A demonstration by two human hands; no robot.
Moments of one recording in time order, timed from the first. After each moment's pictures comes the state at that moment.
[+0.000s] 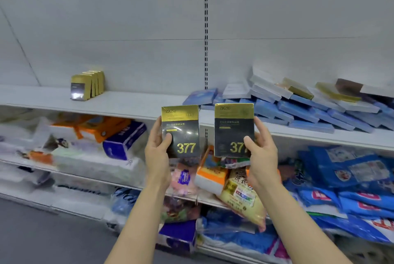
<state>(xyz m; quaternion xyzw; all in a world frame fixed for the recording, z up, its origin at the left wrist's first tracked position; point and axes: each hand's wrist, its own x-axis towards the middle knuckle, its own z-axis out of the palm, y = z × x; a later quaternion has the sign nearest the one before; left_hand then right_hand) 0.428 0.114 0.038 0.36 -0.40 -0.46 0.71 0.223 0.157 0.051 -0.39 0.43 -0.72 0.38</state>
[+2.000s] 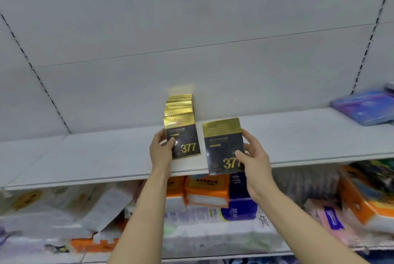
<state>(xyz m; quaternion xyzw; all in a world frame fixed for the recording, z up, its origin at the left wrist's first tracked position) 1.023 -0.409 0.008 0.46 -0.50 -0.45 0.58 0.841 -0.254 0.027 -0.31 0.52 -0.70 0.38</state>
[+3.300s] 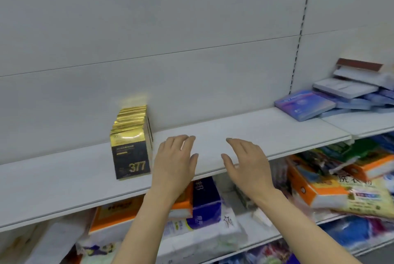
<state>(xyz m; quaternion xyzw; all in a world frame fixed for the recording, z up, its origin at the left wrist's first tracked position) 0.926 -0.317 0.049 0.32 -0.88 0.12 0.32 0.755 -0.218 0.017 -0.55 0.72 -0.37 -0.21</state>
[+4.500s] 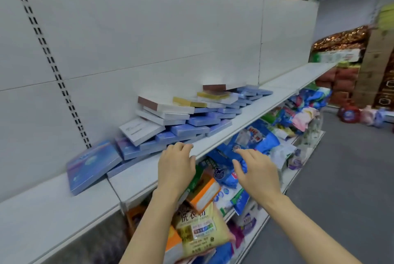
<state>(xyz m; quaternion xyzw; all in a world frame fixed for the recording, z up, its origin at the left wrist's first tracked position) 0.300 -0.075 0.041 0.16 -0.94 -0.05 0.30 0.205 0.119 0.001 -0.32 0.84 -0.27 -0.34</state>
